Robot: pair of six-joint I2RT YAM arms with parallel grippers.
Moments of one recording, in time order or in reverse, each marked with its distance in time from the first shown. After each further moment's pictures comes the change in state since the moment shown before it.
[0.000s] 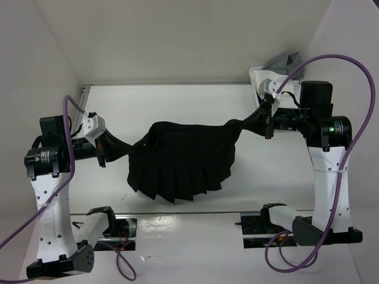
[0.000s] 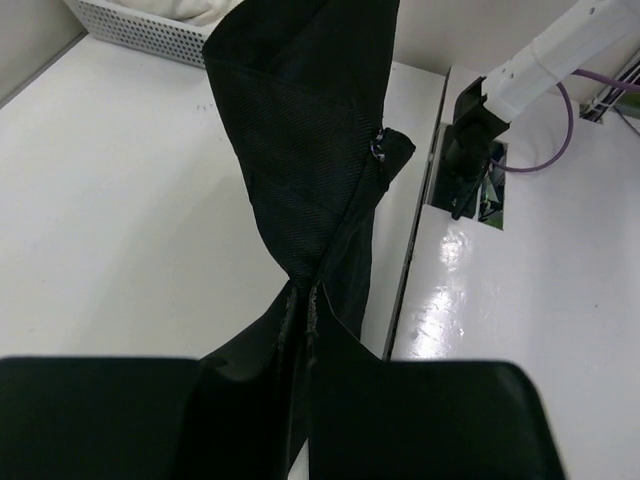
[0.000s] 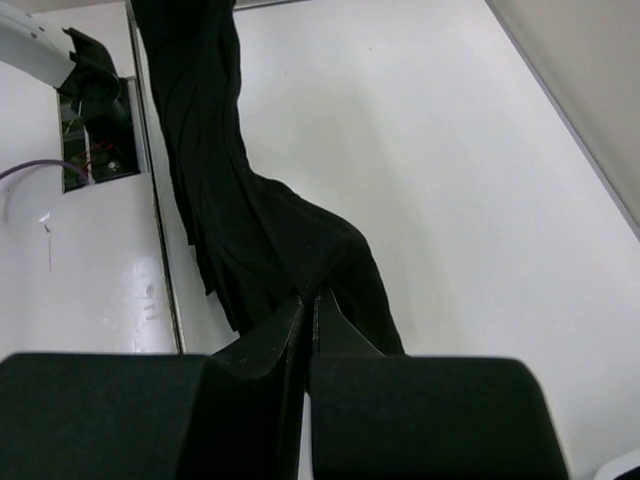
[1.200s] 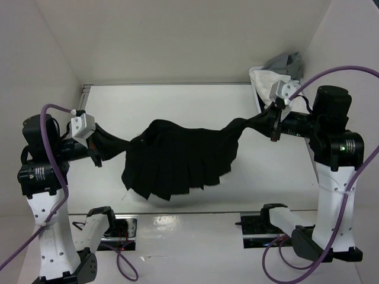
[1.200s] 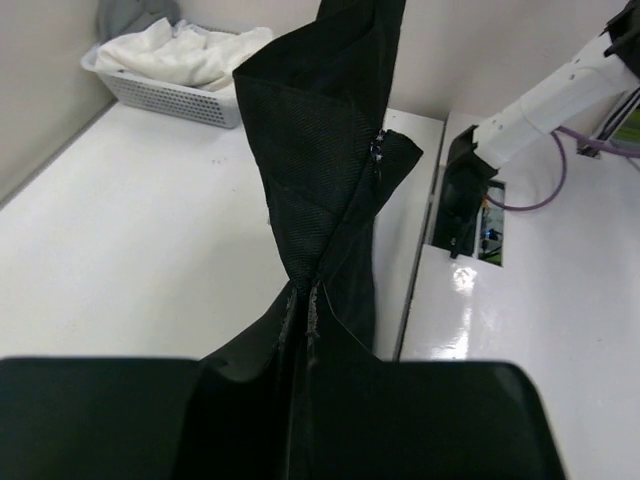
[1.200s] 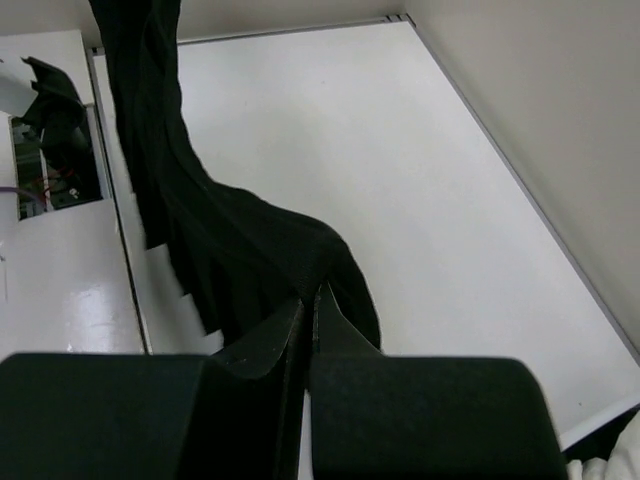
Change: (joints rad) left arm 0.019 -0.074 0.039 0.307 0.041 -0.363; right arm -0.032 -0.079 0.019 0.109 0.024 0.102
